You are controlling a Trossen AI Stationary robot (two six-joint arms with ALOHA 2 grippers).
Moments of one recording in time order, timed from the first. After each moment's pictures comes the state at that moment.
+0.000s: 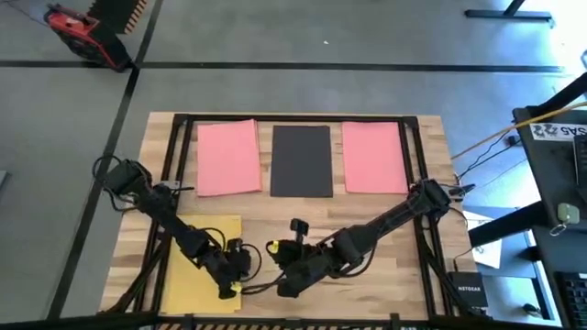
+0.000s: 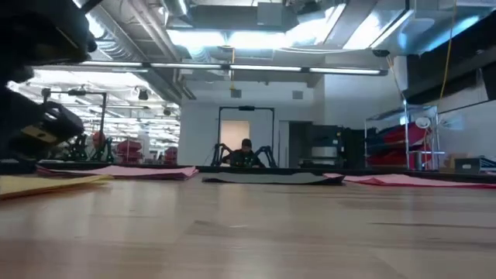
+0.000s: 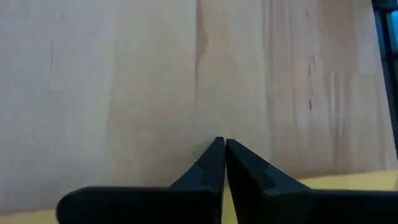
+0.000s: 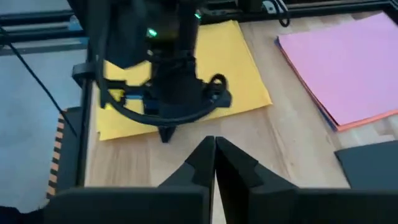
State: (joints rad) left arm -0.75 1.72 0.78 -0.05 -0.19 -0.74; right arm 0.52 2.06 1.97 -0.75 0.49 0.50
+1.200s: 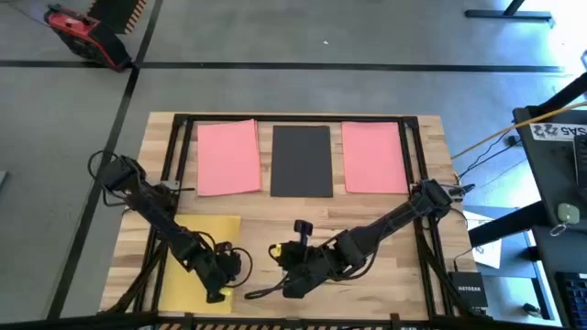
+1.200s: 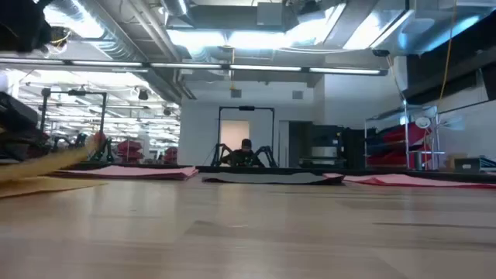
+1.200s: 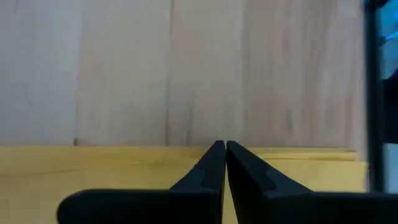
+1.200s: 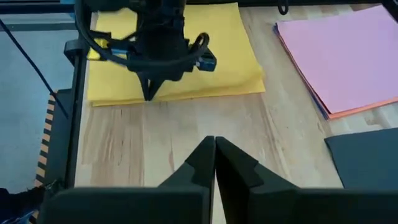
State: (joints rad) left arm -0.81 1.63 0.78 -0.16 -0.15 -0.83; right arm 0.54 2.06 1.97 -0.81 0.49 0.50
